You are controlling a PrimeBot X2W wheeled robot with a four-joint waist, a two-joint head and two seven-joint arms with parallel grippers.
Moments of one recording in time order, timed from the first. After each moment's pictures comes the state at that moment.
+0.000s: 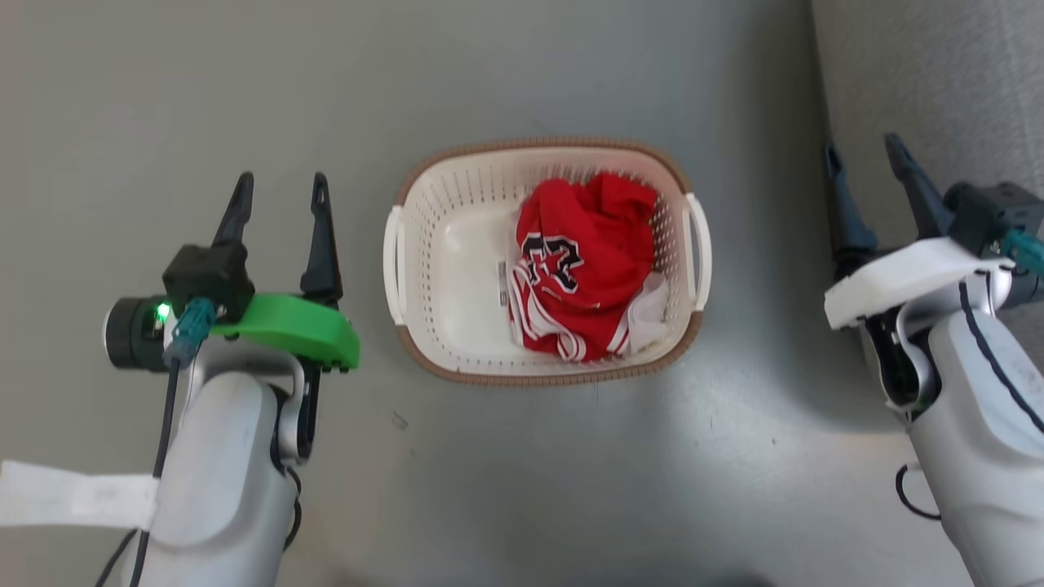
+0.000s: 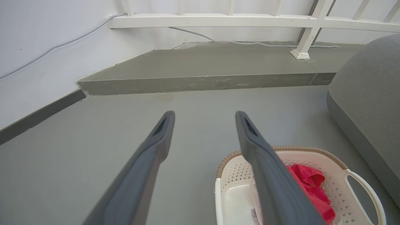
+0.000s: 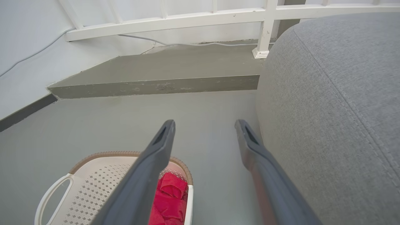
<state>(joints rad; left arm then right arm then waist) -0.45 0.05 -0.26 0.35 -0.28 0.08 -0.25 -0.43 -0.22 0.20 0.43 0.31 0.03 -0.25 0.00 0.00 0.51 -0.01</state>
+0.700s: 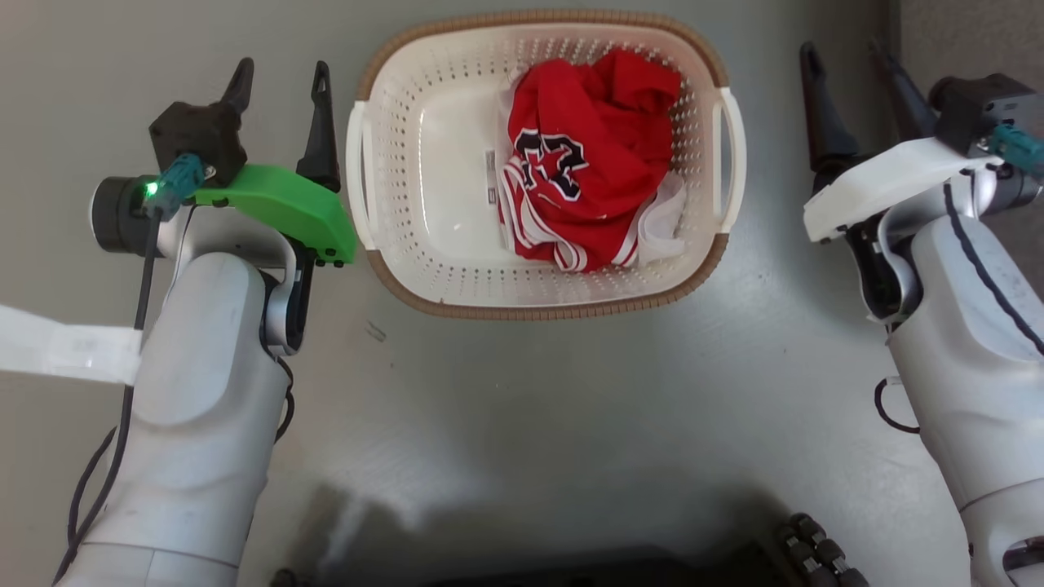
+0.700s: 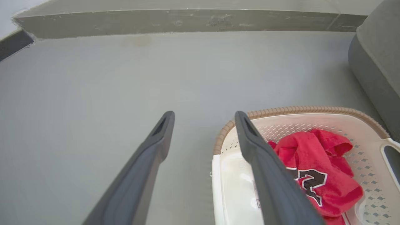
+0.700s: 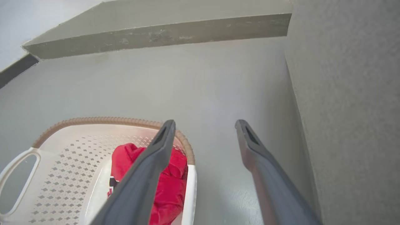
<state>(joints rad) -0.73 0.04 -0.29 0.54 -0.31 0.03 -0.17 -0.68 -0.18 0.24 0.60 0.31 0.06 -0.25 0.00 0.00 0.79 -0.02</state>
